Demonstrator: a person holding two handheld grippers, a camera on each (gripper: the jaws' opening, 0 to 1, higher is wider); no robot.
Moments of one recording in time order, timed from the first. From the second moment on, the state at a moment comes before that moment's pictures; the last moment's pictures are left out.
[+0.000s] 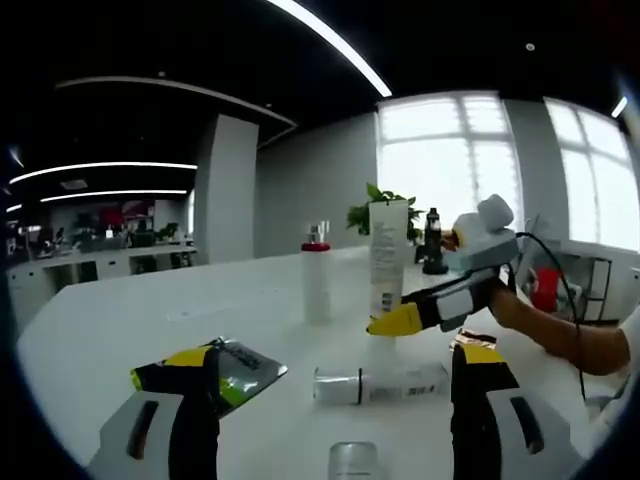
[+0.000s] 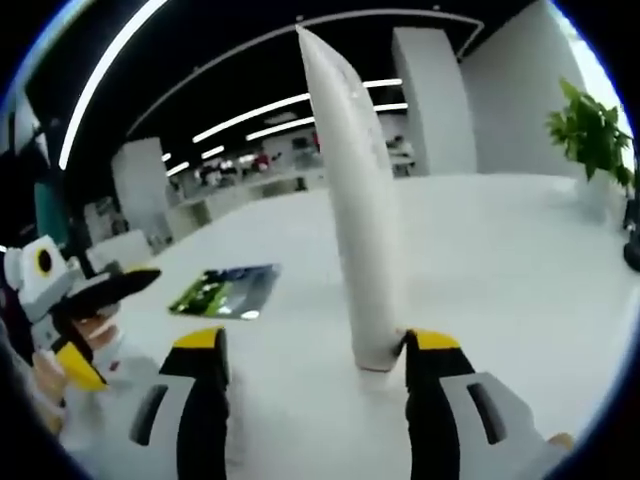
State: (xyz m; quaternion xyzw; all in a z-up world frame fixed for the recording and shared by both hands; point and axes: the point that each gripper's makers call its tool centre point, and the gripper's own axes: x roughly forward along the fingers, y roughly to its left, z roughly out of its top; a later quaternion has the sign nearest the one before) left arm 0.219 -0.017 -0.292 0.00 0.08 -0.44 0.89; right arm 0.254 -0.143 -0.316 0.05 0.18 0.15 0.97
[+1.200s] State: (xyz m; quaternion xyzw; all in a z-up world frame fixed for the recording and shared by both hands) left arm 0.232 -0.014 -0.291 0.00 0.08 -0.44 0.90; right arm 0.292 -0.232 -0.306 -0.02 0.14 -0.04 0.99
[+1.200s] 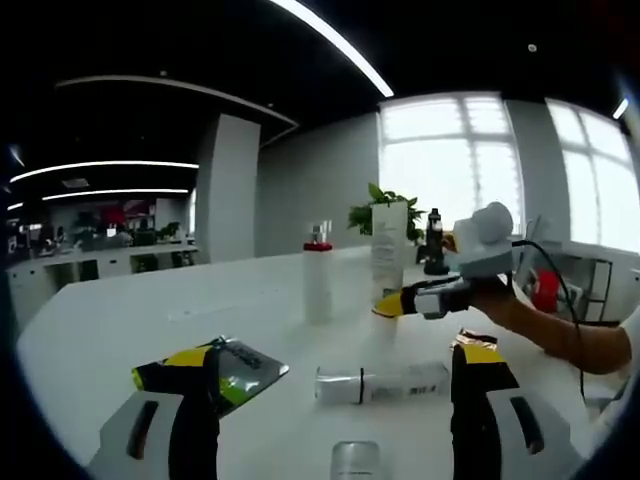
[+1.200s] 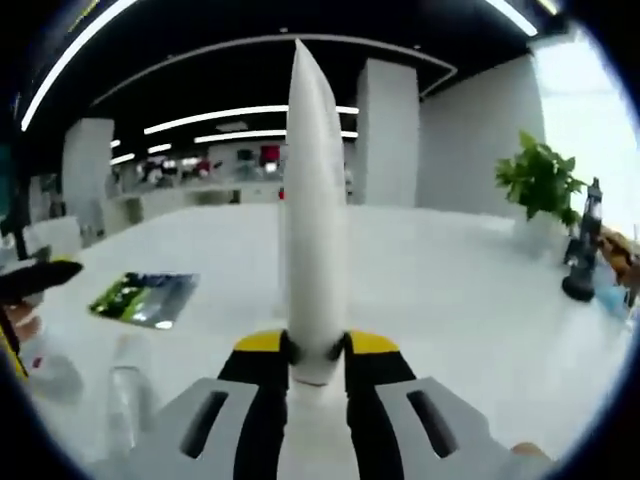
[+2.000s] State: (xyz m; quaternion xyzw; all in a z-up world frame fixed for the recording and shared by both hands) left arm 0.236 -0.013 -0.291 -0.01 0.08 -0.44 0.90; right arm 0.260 -0.188 -0.337 0.03 0.24 0.04 0.97
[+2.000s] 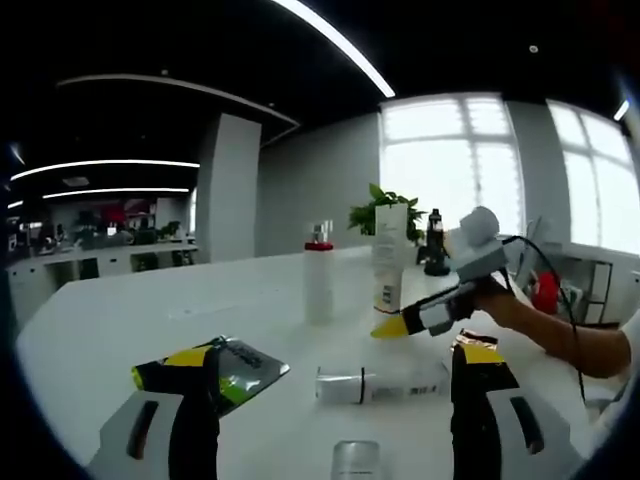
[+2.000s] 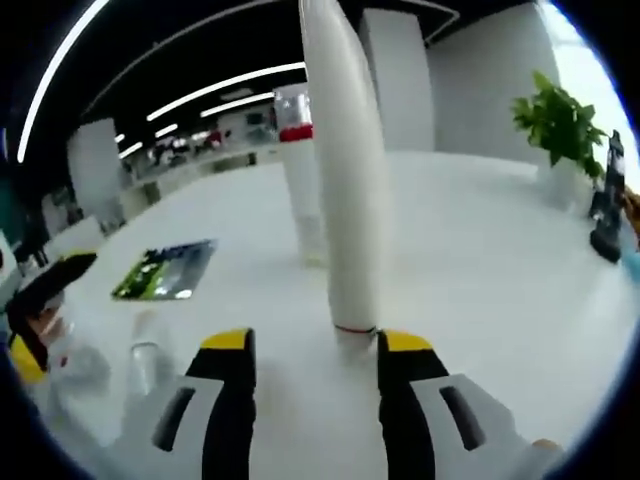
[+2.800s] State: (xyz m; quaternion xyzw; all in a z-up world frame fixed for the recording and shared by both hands) left arm 0.237 -0.012 -0.287 -0.01 0.08 -0.44 0.90; right arm 0.258 -0.165 -0.322 -0.02 0.19 0.14 0.97
